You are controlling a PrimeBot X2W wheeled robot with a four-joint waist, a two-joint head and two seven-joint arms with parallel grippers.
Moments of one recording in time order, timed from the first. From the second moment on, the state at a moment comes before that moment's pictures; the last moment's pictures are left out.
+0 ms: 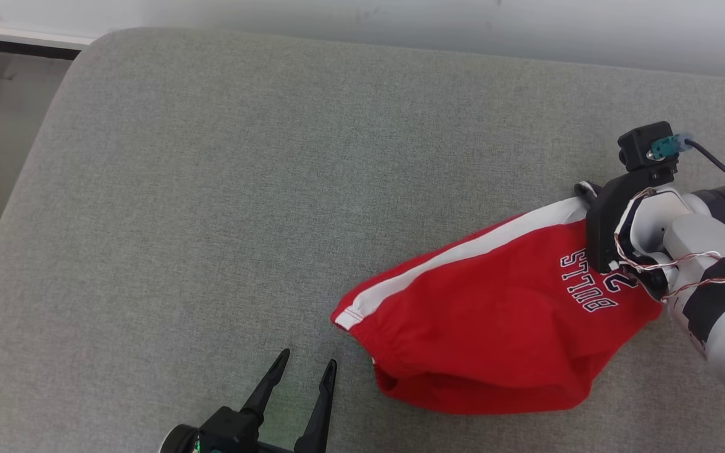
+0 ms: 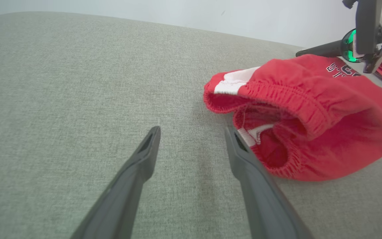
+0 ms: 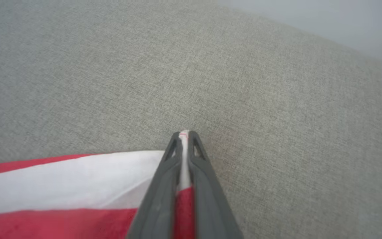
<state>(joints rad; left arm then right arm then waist) -0.25 0.22 -0.67 0.07 -0.46 0.27 -0.26 -1.08 -0.47 1.19 1.01 0.95 0.13 0.13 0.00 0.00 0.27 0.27</state>
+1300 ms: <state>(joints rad) -0.40 0.21 -0.41 -0.03 -1.03 0.26 0.32 -1.04 -0.40 1.28 1.00 0.94 0.13 -0.15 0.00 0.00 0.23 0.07</state>
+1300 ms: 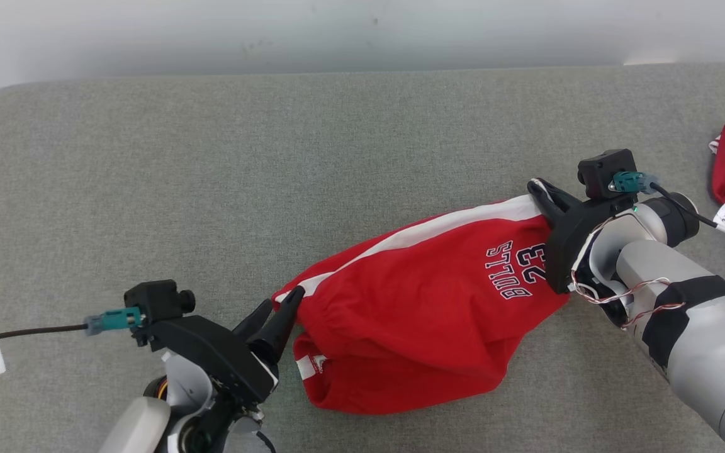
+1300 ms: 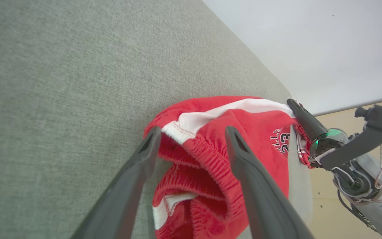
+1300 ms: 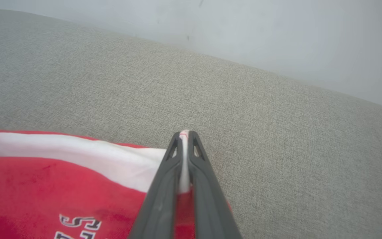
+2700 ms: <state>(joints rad) -0.49 0.20 -0.30 0.03 -1.12 0.09 0.24 -1.06 -0.51 1.24 0.82 1.10 0.13 -0.25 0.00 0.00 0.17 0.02</state>
